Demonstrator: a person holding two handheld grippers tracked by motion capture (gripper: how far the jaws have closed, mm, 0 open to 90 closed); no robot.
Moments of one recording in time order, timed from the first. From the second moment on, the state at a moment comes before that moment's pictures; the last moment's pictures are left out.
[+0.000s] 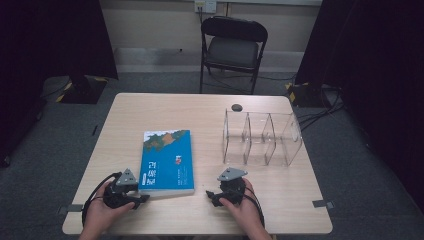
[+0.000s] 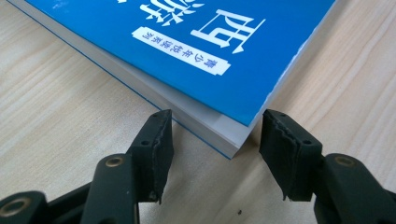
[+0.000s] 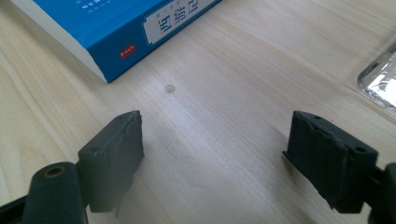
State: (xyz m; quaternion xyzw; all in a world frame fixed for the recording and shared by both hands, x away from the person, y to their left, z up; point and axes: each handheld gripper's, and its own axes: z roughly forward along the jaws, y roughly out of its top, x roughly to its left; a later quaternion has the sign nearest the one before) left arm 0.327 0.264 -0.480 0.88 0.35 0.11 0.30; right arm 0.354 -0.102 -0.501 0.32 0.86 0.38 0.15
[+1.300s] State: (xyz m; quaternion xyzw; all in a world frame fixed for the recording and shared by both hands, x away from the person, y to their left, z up) left arm 0.335 0.268 -0.458 0.86 0.36 0.08 0.35; right arm 0.358 -0.050 -0.476 0.24 0.88 0.40 0.10
